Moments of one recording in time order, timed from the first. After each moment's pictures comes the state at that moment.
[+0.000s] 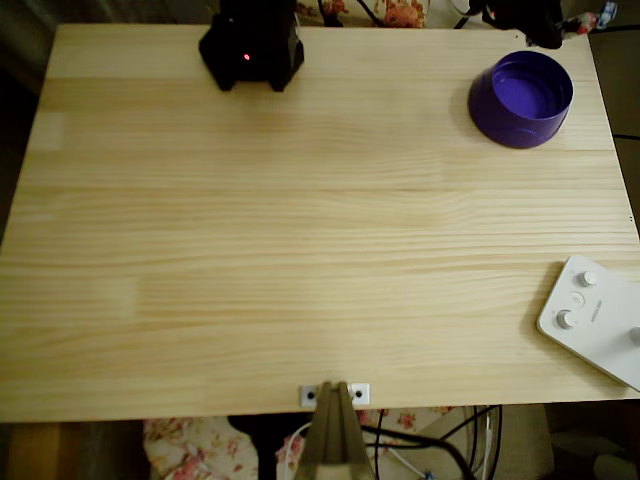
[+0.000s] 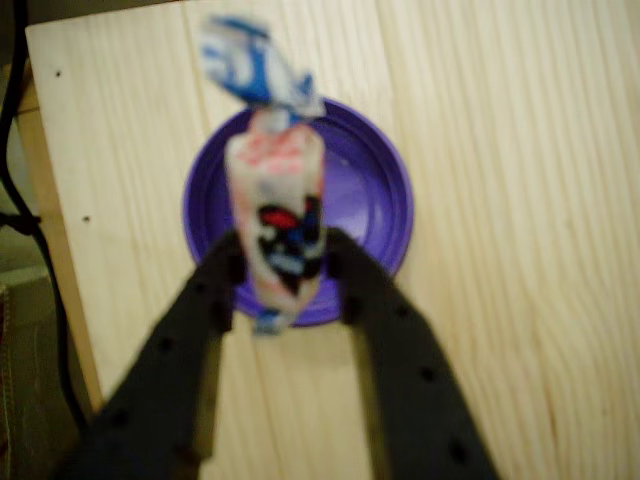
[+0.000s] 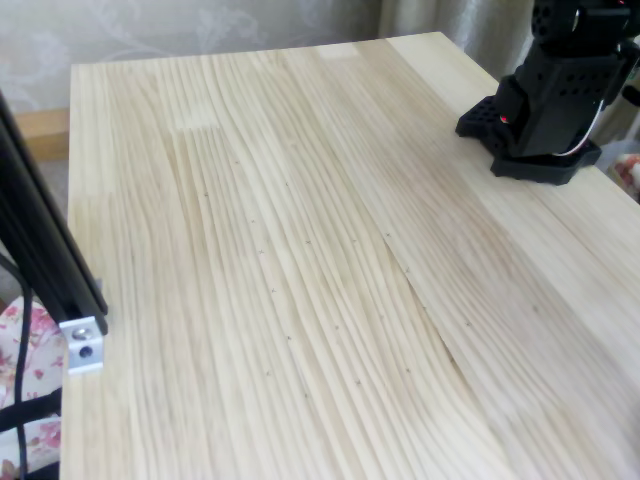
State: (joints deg) arm -78.1 110.7 122.5 18.4 8.1
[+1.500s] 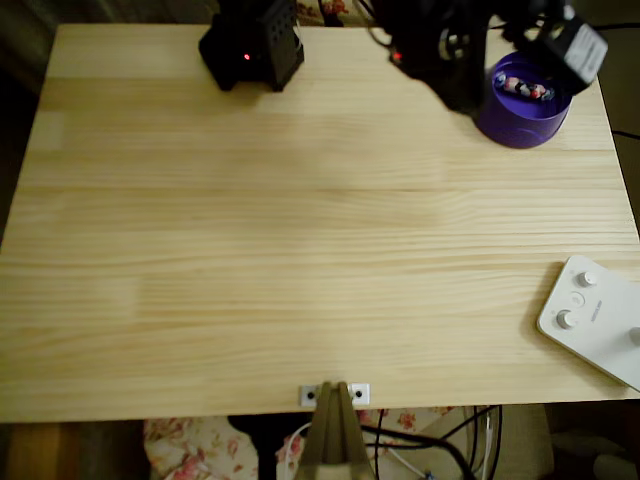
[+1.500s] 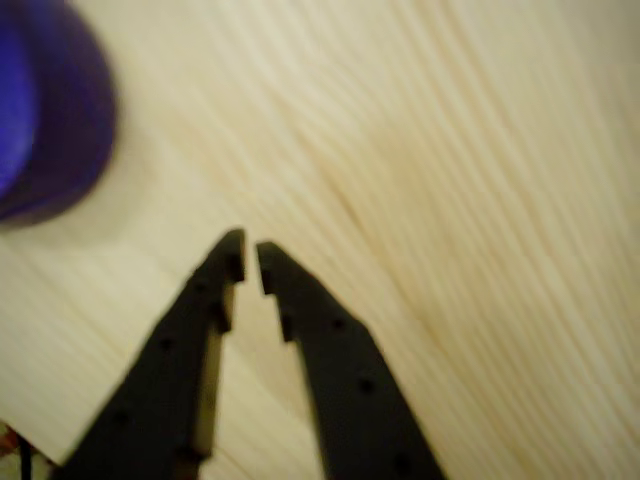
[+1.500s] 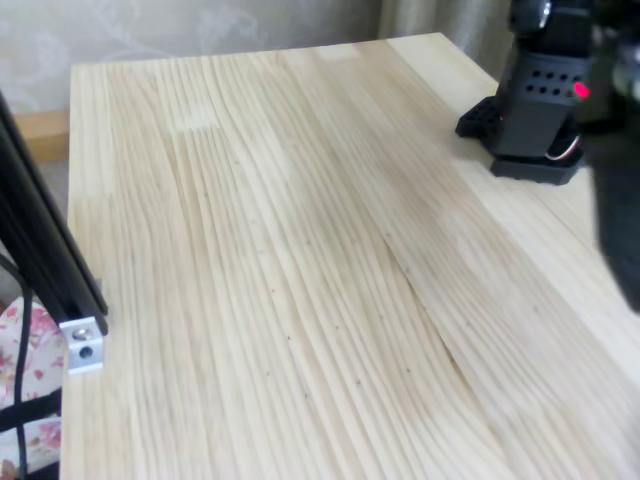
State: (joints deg) arm -51.2 128.1 122.4 49.8 5.3
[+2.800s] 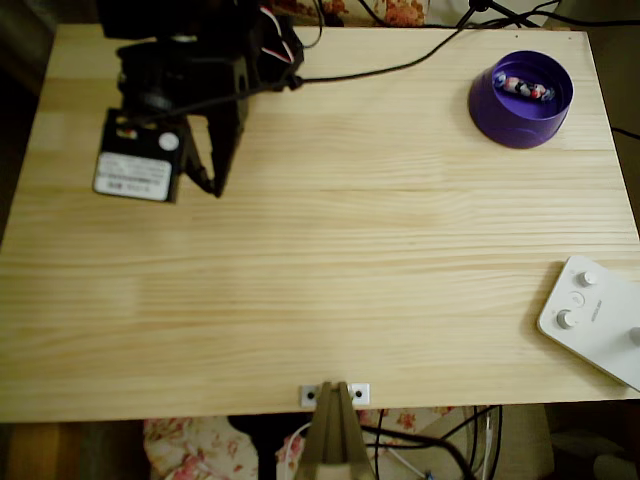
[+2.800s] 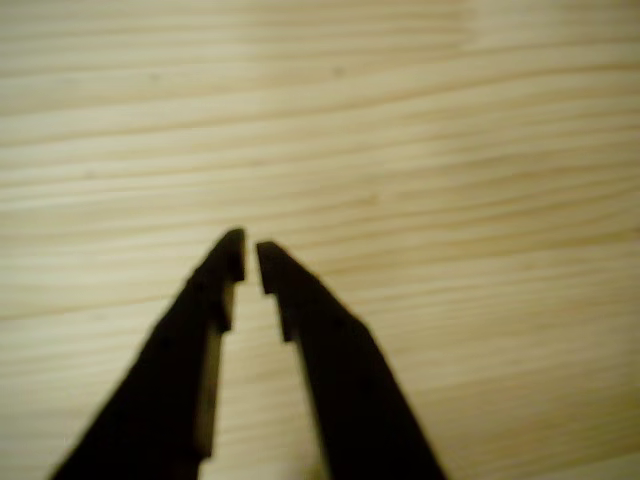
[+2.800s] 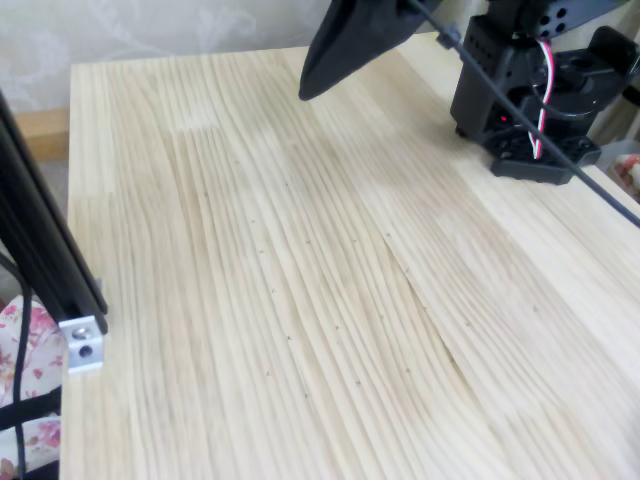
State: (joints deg) arm 8.8 166.4 152.7 54.2 5.0
